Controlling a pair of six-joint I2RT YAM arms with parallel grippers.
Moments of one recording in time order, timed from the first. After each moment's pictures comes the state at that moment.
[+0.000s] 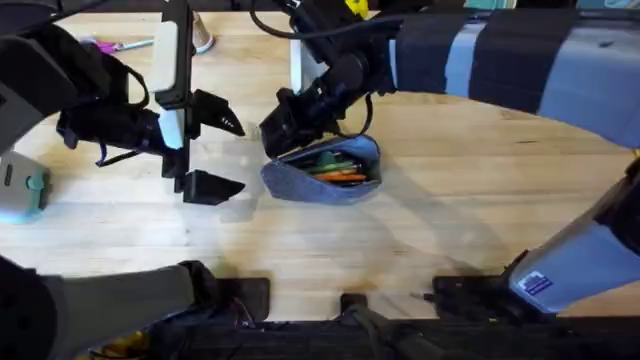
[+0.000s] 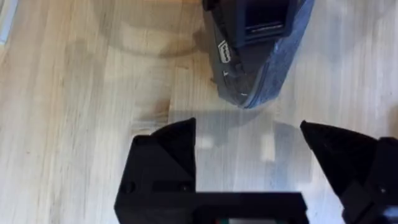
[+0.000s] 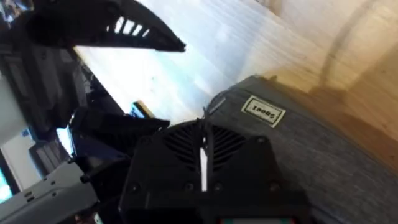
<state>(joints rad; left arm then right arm) 0.34 1.47 0.97 -1.23 0.74 1.86 0.72 1.88 1.41 -0.64 -0.63 0.50</state>
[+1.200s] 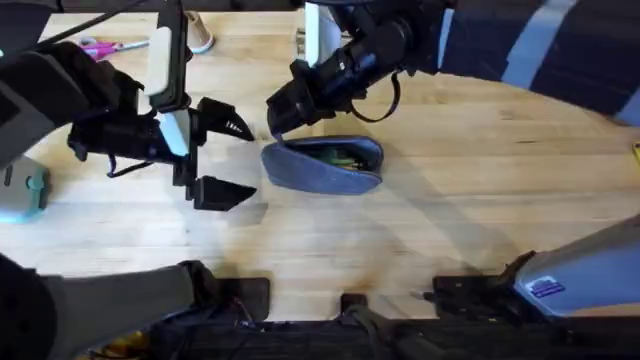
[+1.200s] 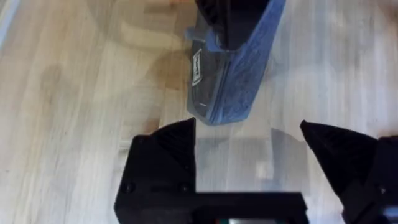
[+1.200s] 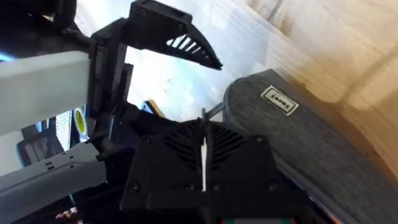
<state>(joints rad) 0.34 1.47 0.91 -1.23 0.85 1.86 0.67 1.75 1.41 -0.65 -0.65 0.40</state>
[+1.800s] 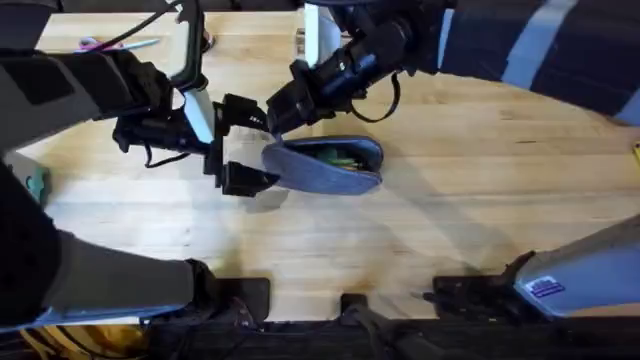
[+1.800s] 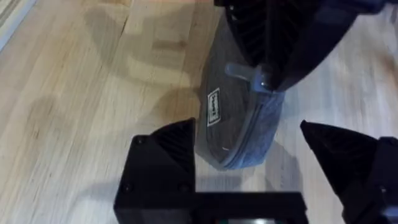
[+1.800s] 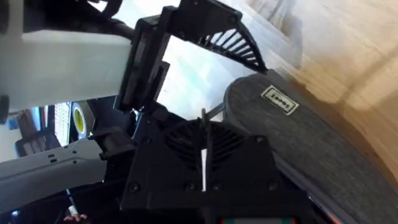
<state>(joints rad) 0.23 1.61 0.90 -1.06 1.02 1.70 0.67 1.75 1.41 -0.65 -0.65 0.40</state>
